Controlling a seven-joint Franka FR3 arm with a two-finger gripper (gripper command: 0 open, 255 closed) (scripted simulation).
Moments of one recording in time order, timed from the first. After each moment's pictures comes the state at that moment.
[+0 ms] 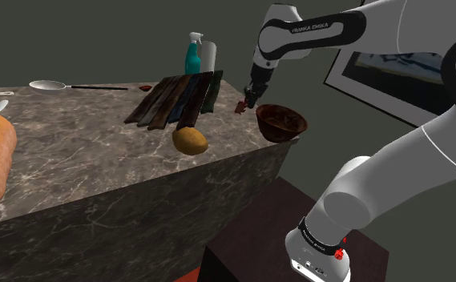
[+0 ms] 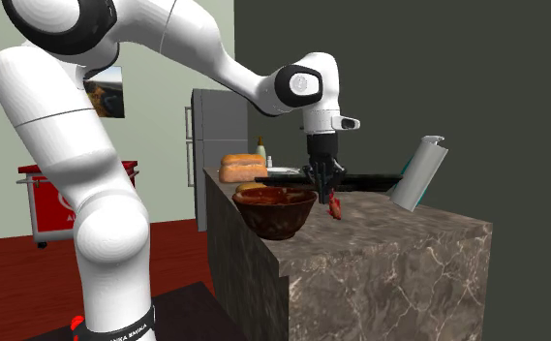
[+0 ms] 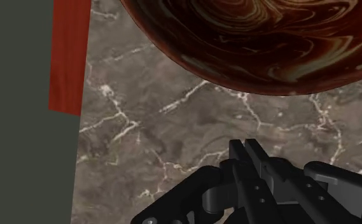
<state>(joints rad) -0.03 -0.35 -0.22 -2.29 -0.09 2.00 -0.20</state>
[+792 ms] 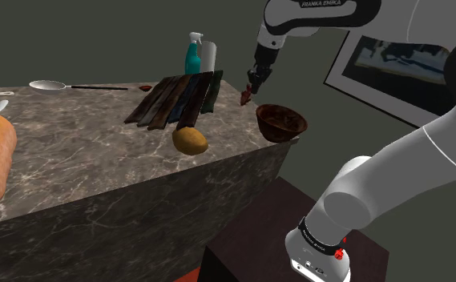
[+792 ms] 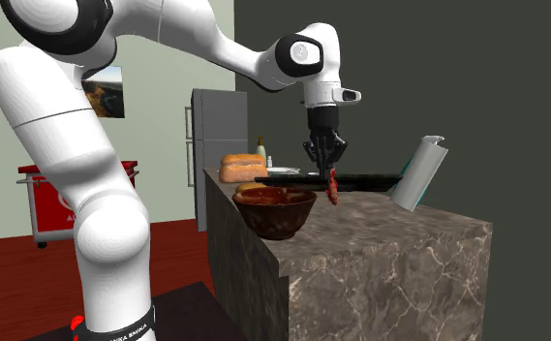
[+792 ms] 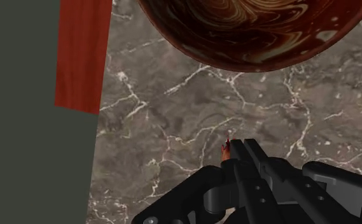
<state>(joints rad) -0.03 -0.36 -0.21 -2.13 -0.08 1.84 -0.20</state>
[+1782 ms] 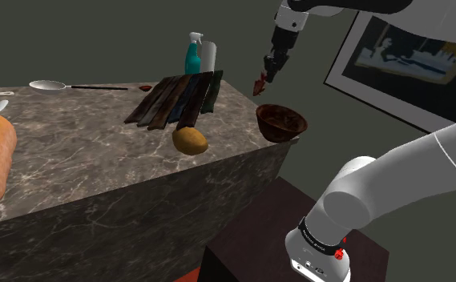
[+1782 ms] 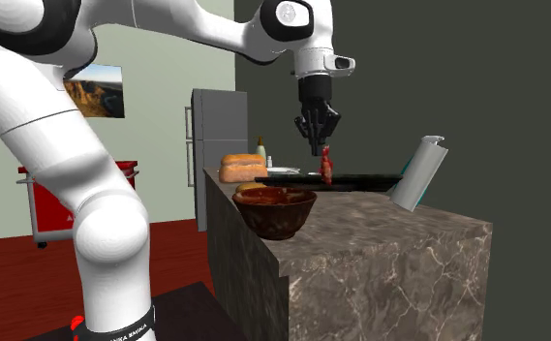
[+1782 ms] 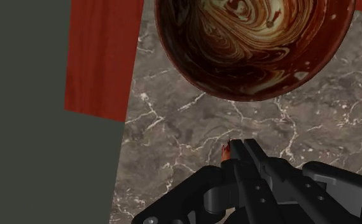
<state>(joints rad) -0.04 -0.46 -0.21 -2.06 -0.10 1.67 -0.22</state>
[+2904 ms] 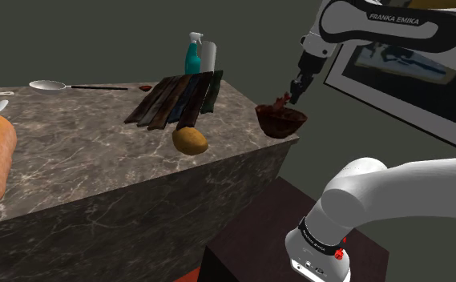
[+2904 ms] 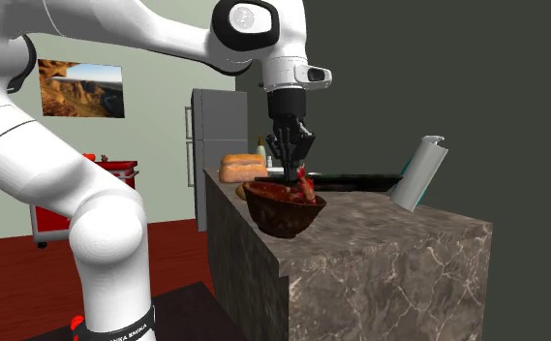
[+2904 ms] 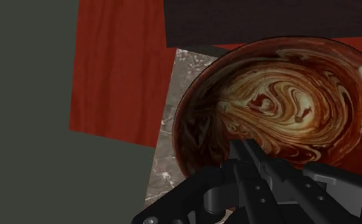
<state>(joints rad) -0.12 -0.77 -0.27 -2.38 -0.19 1.69 -0.30</state>
